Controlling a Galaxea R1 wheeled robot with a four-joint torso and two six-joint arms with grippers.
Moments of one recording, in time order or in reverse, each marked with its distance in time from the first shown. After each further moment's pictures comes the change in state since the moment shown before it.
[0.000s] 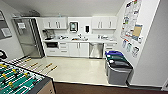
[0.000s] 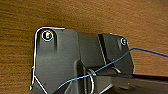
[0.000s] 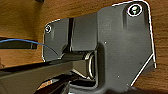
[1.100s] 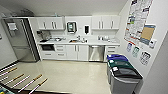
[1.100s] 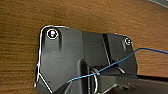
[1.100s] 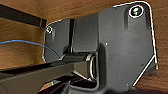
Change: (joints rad) left arm 0.001 0.009 -0.040 -0.033 -0.004 0.000; right arm 0.007 0.003 0.000 -0.001 0.000 0.000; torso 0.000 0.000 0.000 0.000
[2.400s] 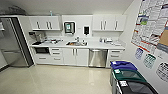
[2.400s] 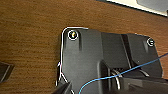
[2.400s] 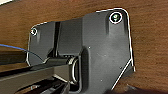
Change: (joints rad) left arm -0.001 0.052 -0.174 -0.024 -0.007 0.000; right arm 0.003 0.009 -0.102 0.000 0.003 0.000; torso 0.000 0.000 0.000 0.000
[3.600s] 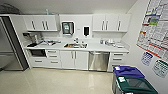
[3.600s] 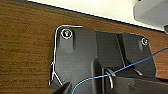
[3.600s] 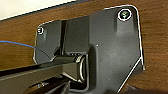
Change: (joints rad) left arm 0.003 0.021 0.005 0.000 0.002 0.000; right arm -0.001 0.005 0.032 -0.002 -0.001 0.000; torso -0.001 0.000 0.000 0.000
